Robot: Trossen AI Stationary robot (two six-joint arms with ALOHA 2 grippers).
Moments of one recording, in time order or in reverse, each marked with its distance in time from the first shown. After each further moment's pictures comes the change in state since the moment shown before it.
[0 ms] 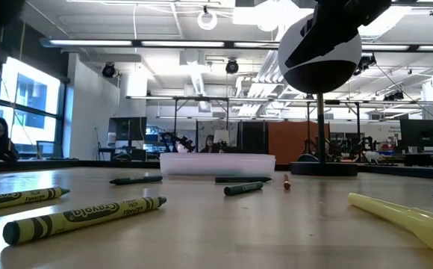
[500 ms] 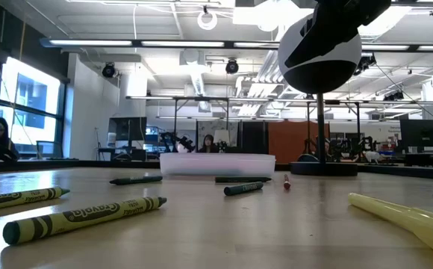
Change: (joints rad) left arm -0.039 0.207 -0.001 0.022 0.086 -0.306; right arm 0.000 0.000 0.000 0.002 0.000 -0.002
